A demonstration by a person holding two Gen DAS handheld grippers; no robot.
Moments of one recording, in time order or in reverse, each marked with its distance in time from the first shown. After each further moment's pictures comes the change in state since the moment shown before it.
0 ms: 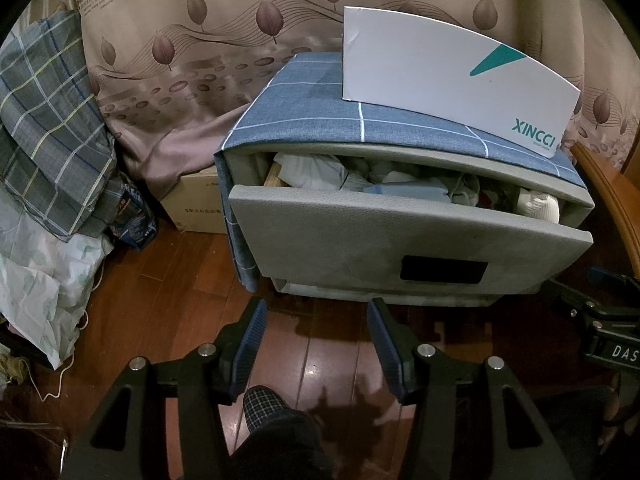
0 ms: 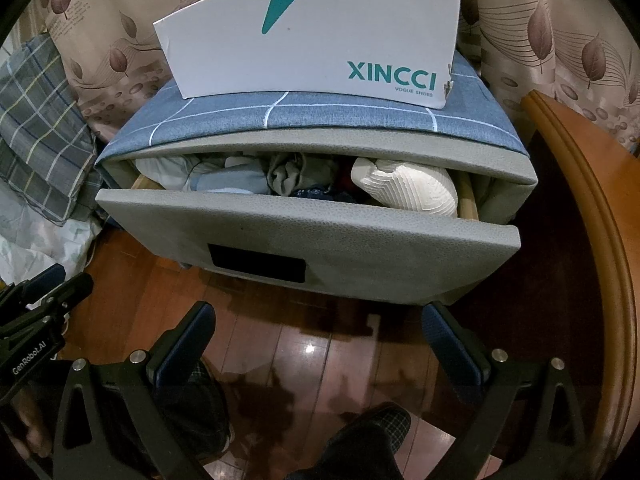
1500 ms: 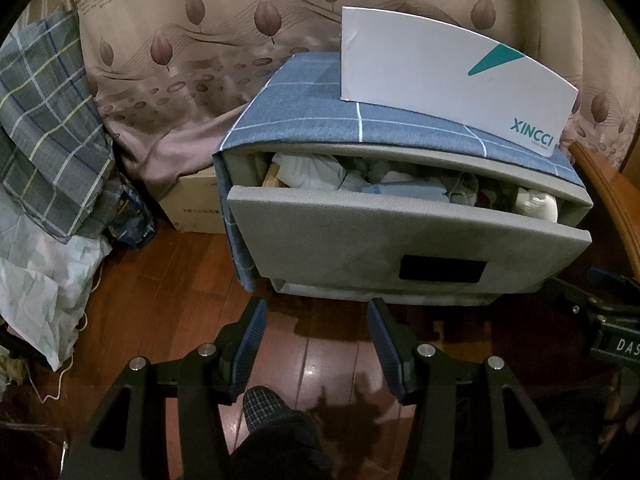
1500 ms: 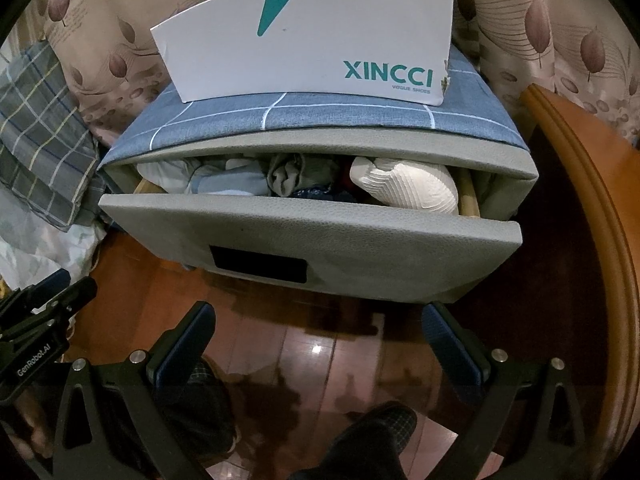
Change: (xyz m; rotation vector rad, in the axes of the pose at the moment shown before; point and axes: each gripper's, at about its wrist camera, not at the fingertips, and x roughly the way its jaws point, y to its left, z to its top) left arm 0.000 -0.001 -0.003 0.004 -0.008 0.000; right arm -0.001 -0.001 0.000 0.021 0.001 0.015
